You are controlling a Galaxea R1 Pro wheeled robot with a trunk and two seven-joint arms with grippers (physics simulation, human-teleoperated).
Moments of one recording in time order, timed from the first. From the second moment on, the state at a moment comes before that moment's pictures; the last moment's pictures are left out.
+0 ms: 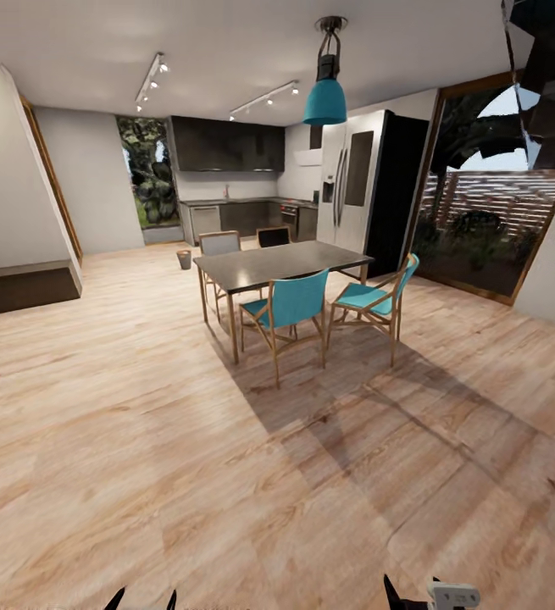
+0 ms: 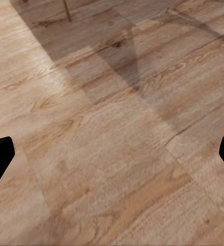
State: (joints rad) left arm 0.18 0.02 -0.01 -1.08 -0.01 -0.33 0.00; right arm 0.10 0.02 -0.17 -1.07 0.01 -0.13 0.16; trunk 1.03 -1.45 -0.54
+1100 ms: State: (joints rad) left arm 0.18 0.02 -0.01 -1.08 -0.01 -0.33 0.00; right arm 0.10 0.01 -0.16 -1.06 0.01 -0.13 0.16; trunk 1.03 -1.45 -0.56
